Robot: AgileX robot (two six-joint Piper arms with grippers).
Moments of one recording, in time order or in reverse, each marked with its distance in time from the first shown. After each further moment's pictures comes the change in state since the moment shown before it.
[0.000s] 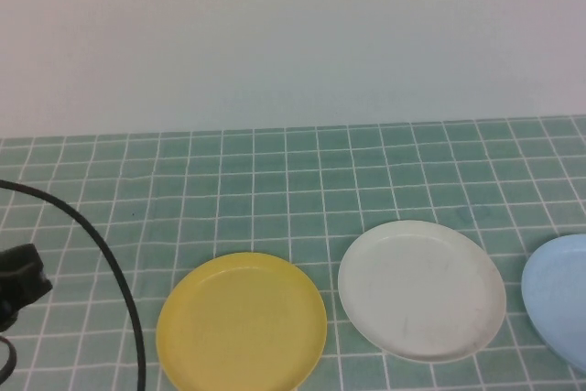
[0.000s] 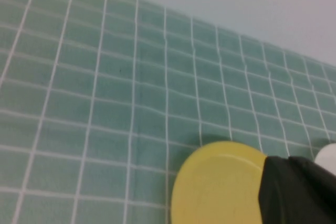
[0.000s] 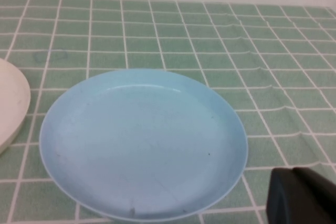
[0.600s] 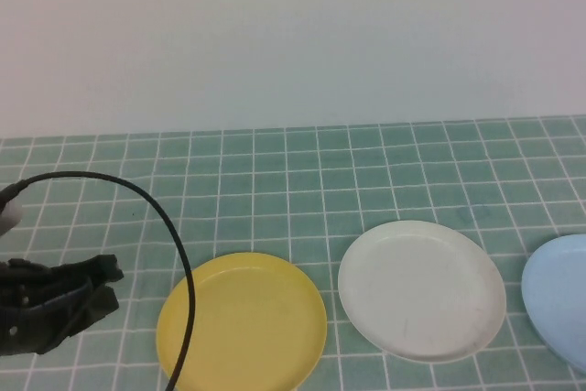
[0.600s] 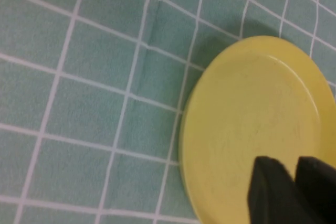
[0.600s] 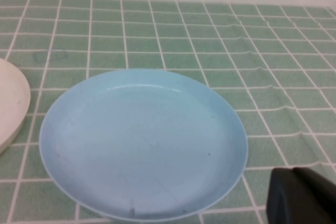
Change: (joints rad) right arm 0.000 0.000 0.000 0.000 0.000 0.000; left arm 0.000 0.397 -0.067 -0.170 0.121 0.001
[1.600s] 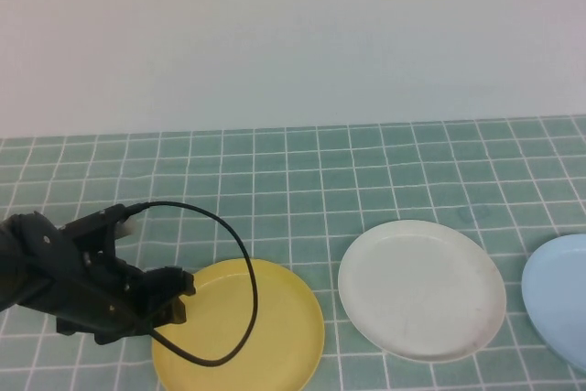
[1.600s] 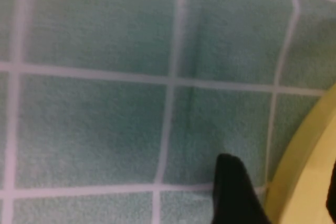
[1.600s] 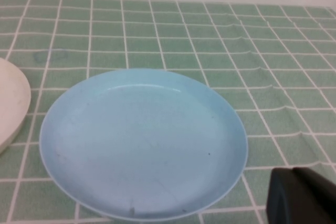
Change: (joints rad) right arm 0.000 0.000 0.000 0.000 0.000 0.000; left arm -0.091 0.576 -0.166 -0.086 -0.130 0.290
